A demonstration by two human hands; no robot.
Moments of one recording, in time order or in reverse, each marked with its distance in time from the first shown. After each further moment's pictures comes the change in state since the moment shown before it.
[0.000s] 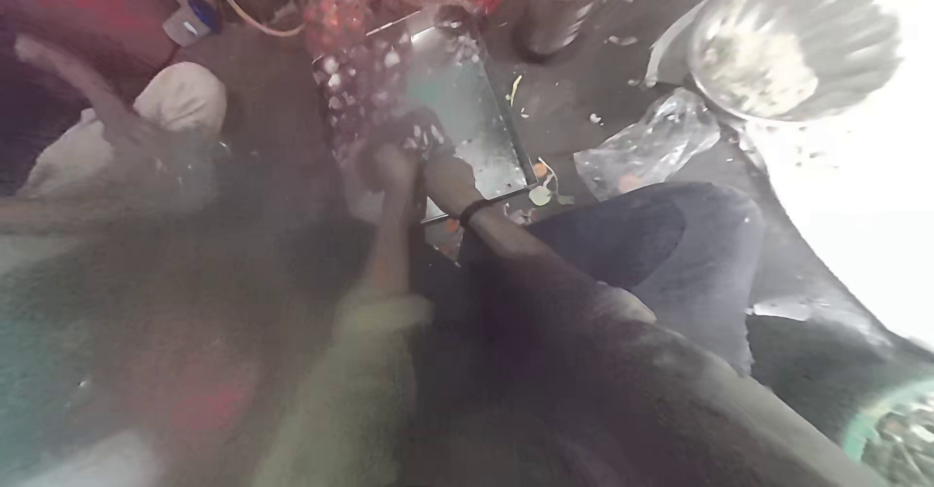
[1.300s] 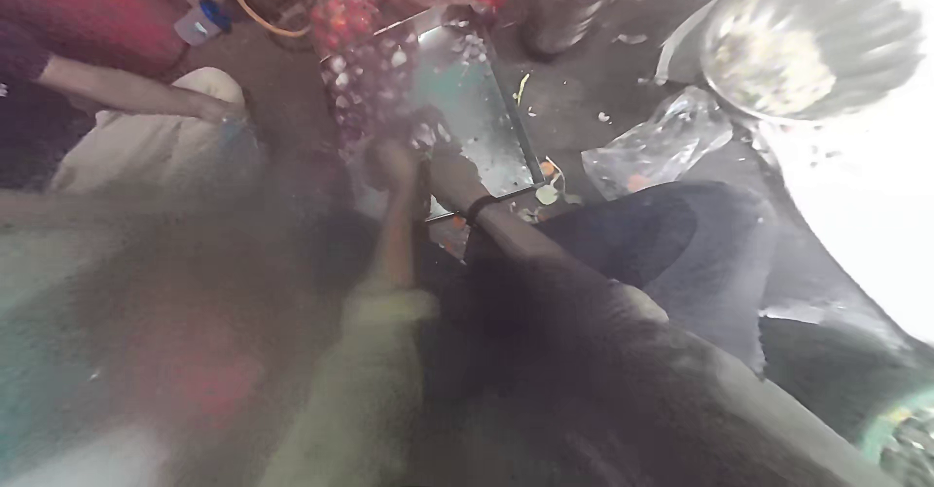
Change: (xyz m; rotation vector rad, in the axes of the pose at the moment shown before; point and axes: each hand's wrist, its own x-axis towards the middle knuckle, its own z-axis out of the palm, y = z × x) left_hand 0.006 0.006 -0.011 0.036 -0.161 -0.218; right_hand -0.007 -0.005 -0.012 0.031 -0.004 -0.063
